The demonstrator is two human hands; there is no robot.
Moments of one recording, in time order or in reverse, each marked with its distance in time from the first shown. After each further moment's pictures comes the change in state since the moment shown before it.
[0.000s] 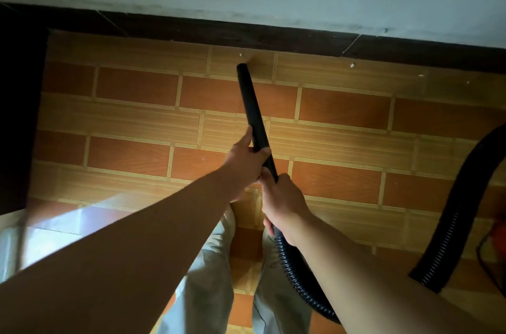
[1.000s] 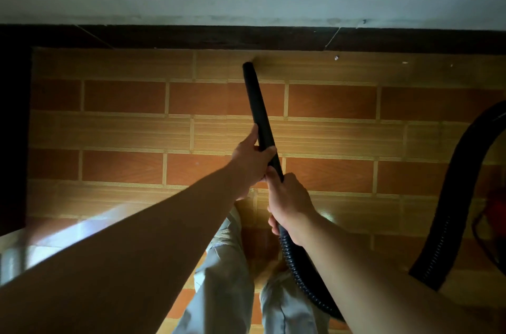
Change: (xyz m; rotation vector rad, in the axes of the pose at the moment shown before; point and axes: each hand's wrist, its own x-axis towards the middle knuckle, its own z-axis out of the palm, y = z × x) left_hand -0.008 0.013 0.025 0.043 -0.063 -0.001; right_hand -0.010 0.007 -0.019 0.142 0.044 0.055
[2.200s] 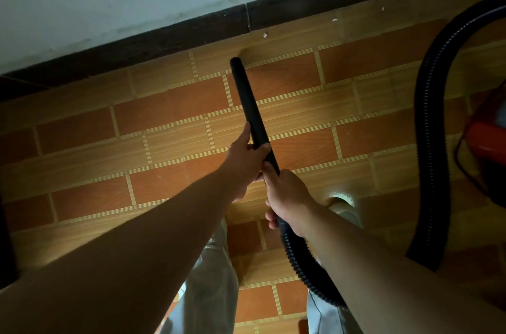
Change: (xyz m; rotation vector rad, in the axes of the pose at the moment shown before) left_hand -0.008 -0.024 0.108 0.146 -0.101 0.025; right_hand 0.005 0.071 -0.084 0.251 -0.084 0.047
